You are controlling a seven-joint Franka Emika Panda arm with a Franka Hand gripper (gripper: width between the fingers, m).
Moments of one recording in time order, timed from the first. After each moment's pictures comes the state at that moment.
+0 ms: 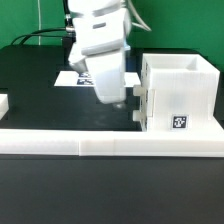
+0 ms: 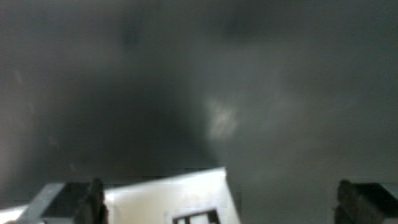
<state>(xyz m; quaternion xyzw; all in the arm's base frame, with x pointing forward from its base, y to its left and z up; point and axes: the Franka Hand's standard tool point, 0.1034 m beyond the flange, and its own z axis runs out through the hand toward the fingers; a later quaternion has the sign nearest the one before) 0.544 -0.008 0.047 -0.73 -0.67 -0.02 0.14</state>
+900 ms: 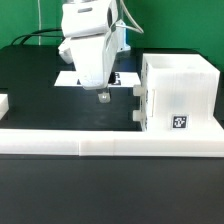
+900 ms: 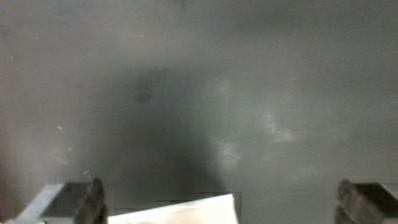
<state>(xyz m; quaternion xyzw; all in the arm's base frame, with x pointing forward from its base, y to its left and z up) 0.535 -0.013 0.051 -0.76 -0.64 -0.04 0.09</state>
